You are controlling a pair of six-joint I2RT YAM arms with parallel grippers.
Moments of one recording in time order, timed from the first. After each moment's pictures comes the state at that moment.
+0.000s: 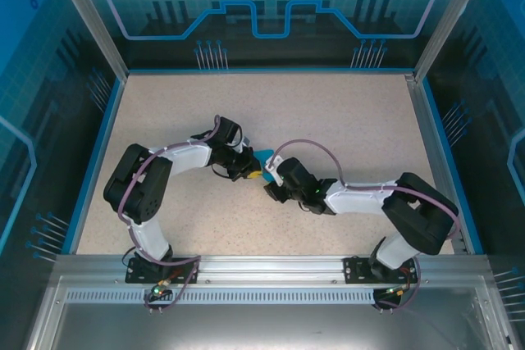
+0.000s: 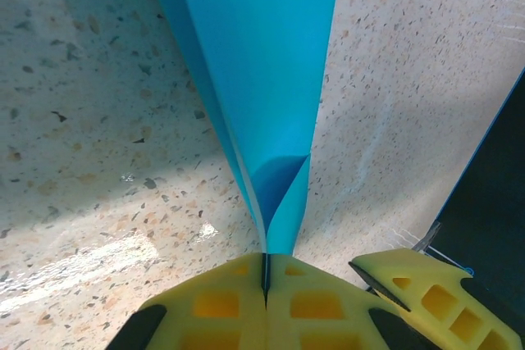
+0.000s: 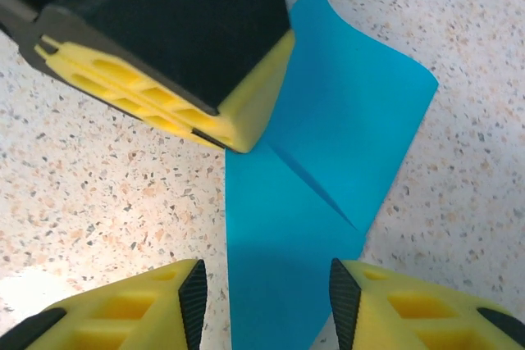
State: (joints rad) left arm -0.41 1.79 1.00 -0.31 0.66 -0.90; right arm 0.89 1.57 0.67 0.14 0.17 0.05
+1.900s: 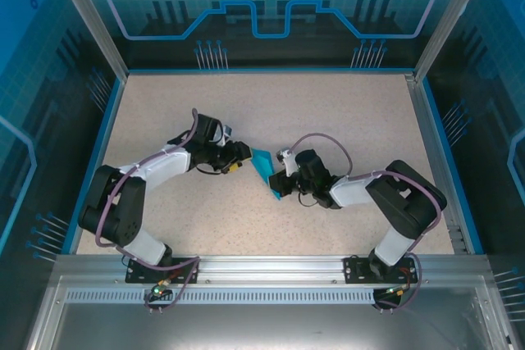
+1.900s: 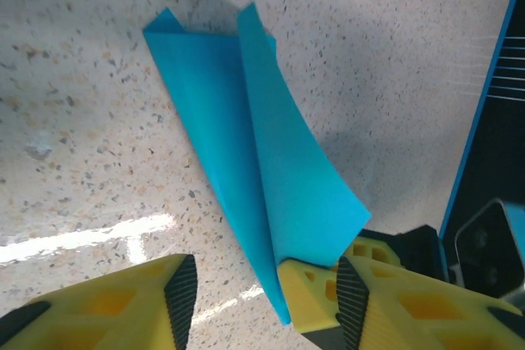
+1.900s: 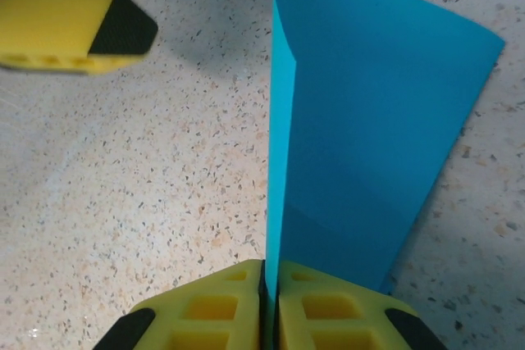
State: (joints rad) left arm -0.32 1.57 0.88 -0.25 0.57 -0.84; right arm 0.68 1.69 0.59 0.49 -0.33 0.40
